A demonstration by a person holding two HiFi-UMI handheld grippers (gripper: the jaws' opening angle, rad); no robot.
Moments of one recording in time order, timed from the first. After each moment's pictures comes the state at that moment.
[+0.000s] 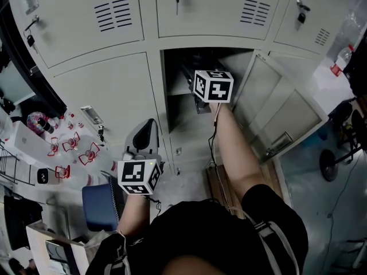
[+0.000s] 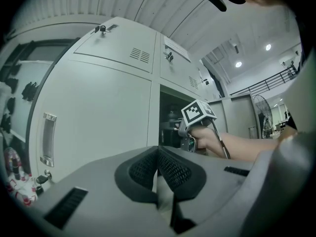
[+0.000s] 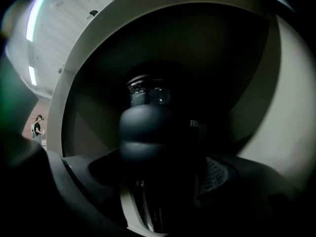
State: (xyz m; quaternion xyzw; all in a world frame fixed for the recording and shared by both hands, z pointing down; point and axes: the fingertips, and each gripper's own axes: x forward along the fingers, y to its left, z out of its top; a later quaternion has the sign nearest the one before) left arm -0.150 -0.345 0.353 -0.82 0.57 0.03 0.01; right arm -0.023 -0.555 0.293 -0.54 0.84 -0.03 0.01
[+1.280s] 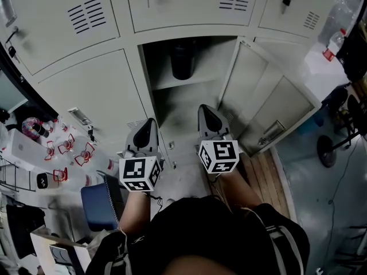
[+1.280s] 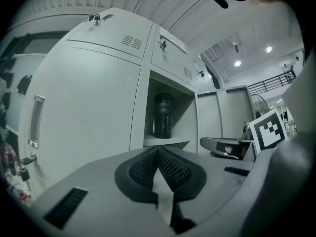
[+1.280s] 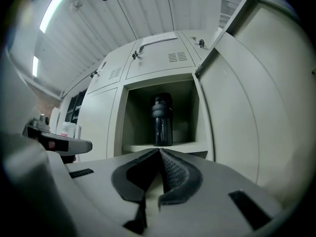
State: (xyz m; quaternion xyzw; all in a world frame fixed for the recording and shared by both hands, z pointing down) left arm -0.114 -0.349 0.382 -0.84 0.55 0.01 -0.01; right arm 0.037 -0.380 0.381 -0.58 0.81 0.02 0.04
